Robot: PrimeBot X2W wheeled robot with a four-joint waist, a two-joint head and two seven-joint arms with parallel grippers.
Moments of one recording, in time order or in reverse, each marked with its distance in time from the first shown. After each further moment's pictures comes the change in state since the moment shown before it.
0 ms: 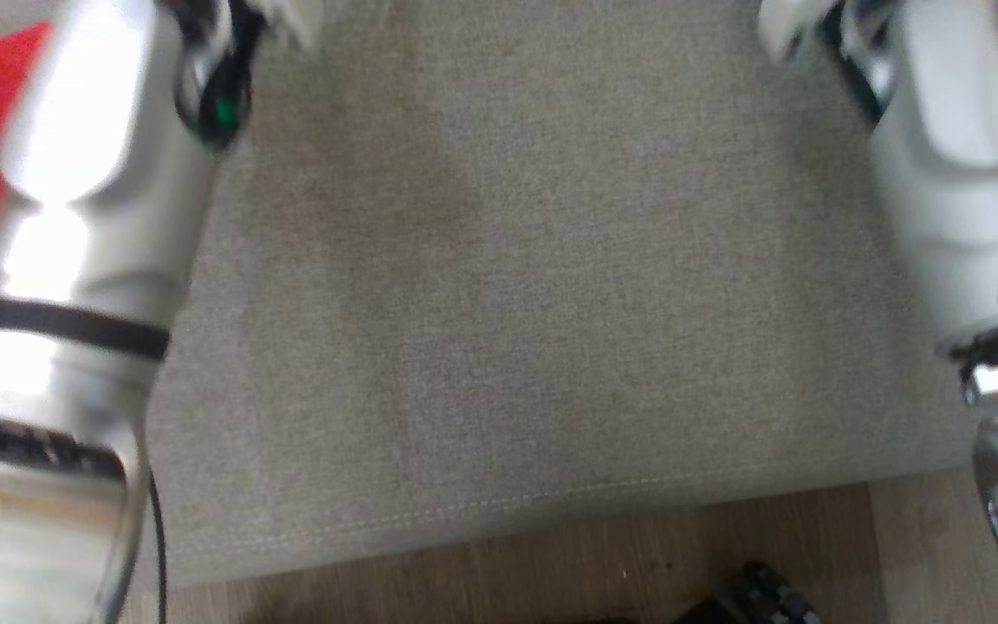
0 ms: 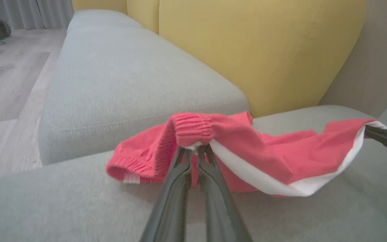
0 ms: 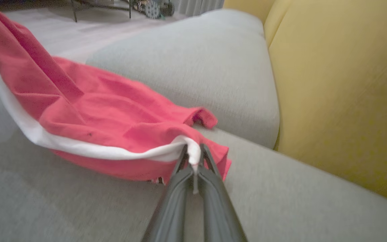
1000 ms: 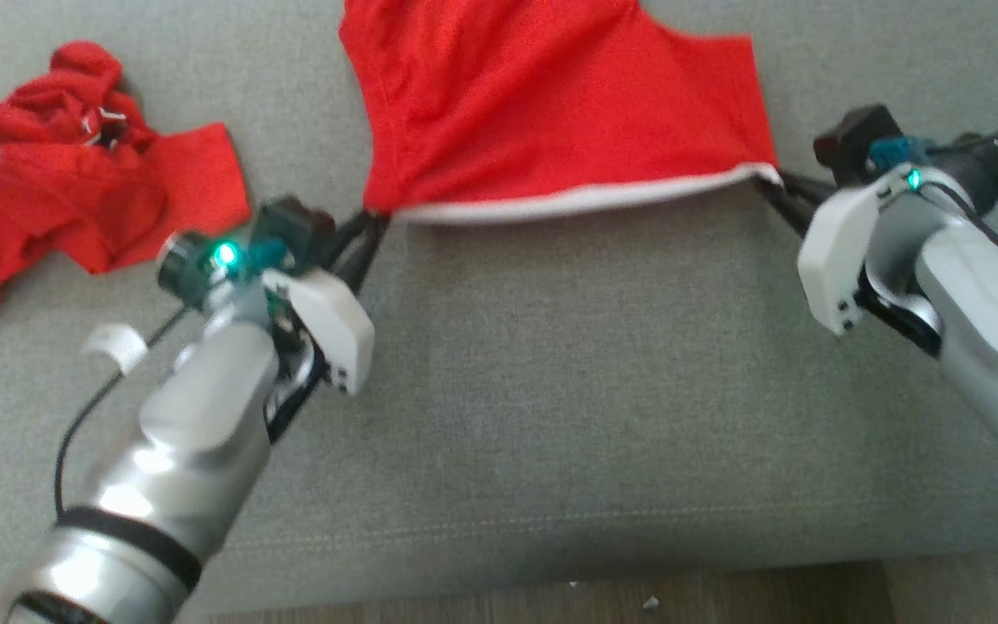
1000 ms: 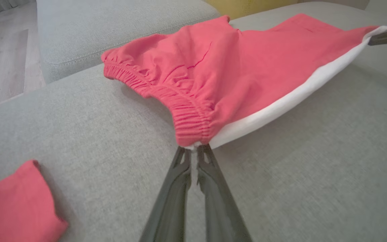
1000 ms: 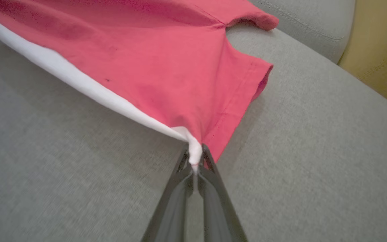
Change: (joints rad) left arm 0.406 0.062 -0.324 0.054 -0.012 -0.007 -0.075; right arm 0.285 -0.380 0.727 -0.199 0.653 0.000 0.294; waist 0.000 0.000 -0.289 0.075
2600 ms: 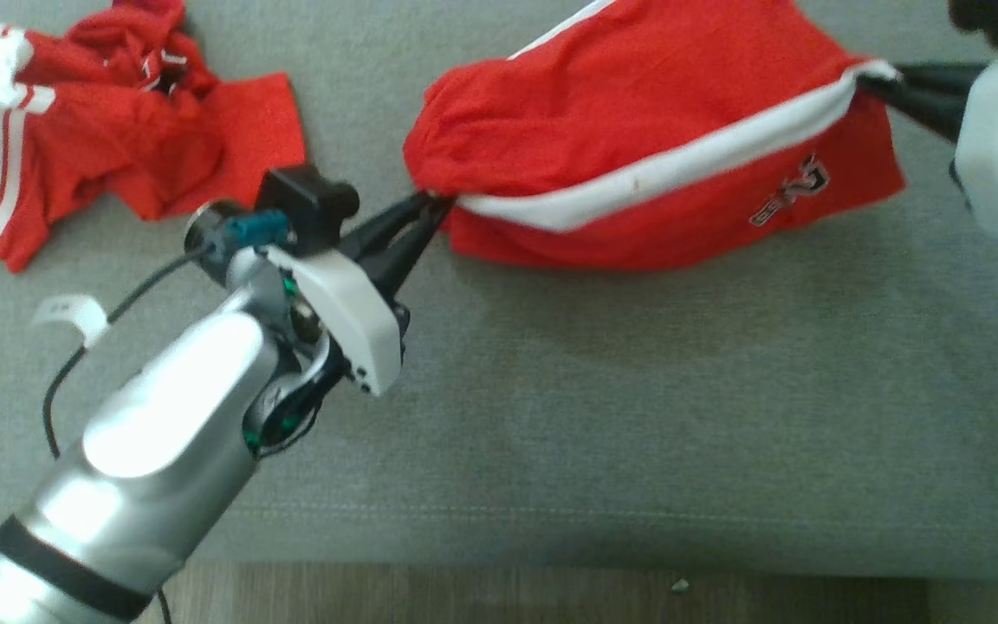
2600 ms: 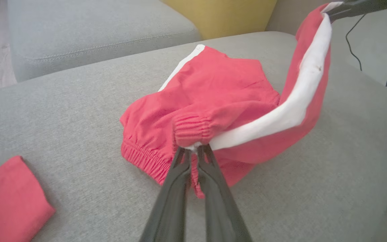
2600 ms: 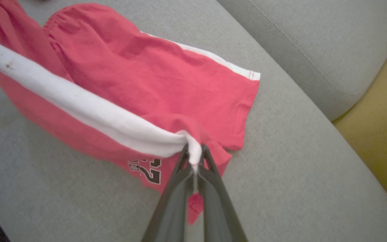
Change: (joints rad) left arm 0.078 0.190 -0.077 -0.594 -0.245 0.068 0.239; right arm -0.260 -0.454 0.155 -0.645 0.288 0.000 0.443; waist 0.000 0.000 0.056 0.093
